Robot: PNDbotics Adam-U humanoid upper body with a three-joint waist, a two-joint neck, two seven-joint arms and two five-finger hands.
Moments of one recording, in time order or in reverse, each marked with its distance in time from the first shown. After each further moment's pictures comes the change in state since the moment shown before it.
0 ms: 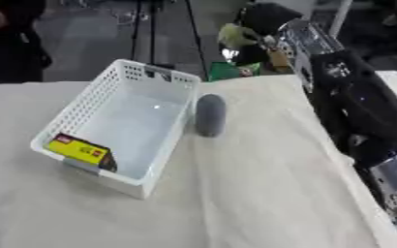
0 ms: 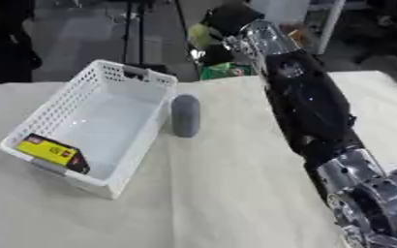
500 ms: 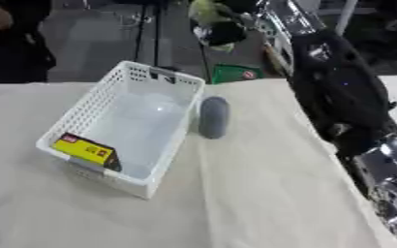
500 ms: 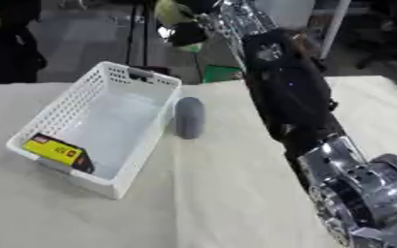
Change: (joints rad) left arm 0.001 0.000 -0.008 0.000 0.010 0.005 -0.001; right arm -0.073 0.112 0.013 -0.029 0.010 -0.015 -0.010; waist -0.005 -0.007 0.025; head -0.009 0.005
